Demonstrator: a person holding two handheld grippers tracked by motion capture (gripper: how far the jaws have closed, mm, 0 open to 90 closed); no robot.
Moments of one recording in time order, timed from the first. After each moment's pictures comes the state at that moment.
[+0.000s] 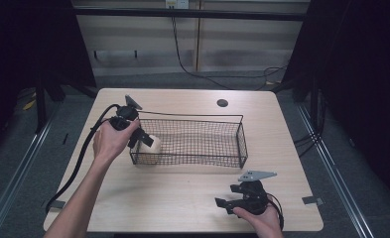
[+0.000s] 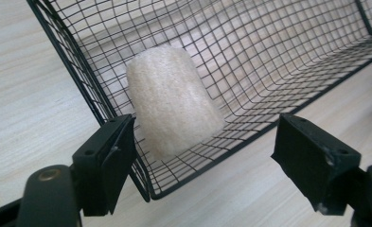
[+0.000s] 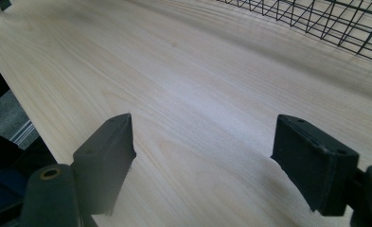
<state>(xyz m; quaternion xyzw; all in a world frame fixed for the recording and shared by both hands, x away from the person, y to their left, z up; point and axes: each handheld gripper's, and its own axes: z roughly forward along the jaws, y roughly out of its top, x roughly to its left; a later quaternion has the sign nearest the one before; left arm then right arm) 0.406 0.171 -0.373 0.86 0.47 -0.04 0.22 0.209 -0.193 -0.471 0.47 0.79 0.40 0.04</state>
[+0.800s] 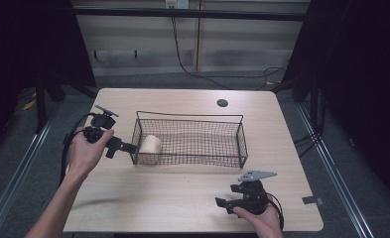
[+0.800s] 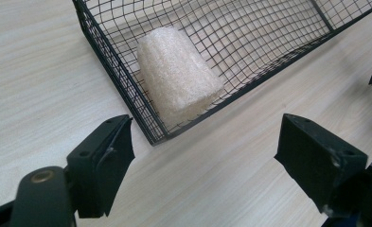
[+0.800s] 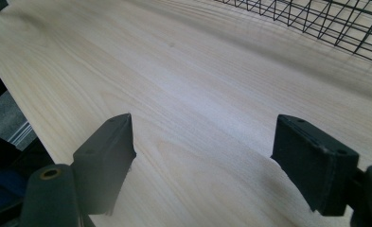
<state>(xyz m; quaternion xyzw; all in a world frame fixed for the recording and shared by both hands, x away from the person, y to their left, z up) 0.367 0.229 -0.368 0.85 0.44 -0.03 0.30 0.210 -0.193 -0.471 0.47 0.79 0.40 0.05</state>
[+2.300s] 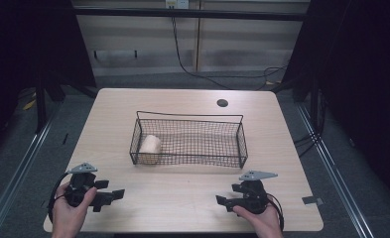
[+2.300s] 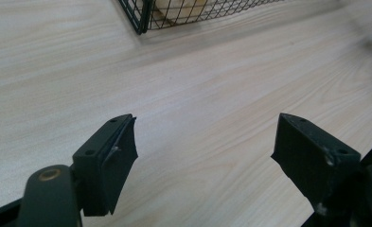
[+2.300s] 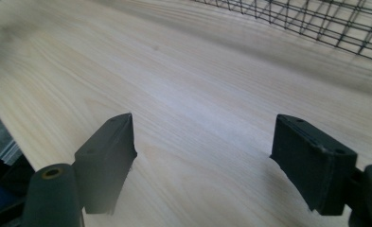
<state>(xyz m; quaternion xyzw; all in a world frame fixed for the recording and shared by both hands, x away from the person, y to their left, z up) 0.249 0.268 -0.448 0.81 0.46 0.03 0.37 0.212 -0.194 -0.478 0.50 0.77 0.39 0.06</state>
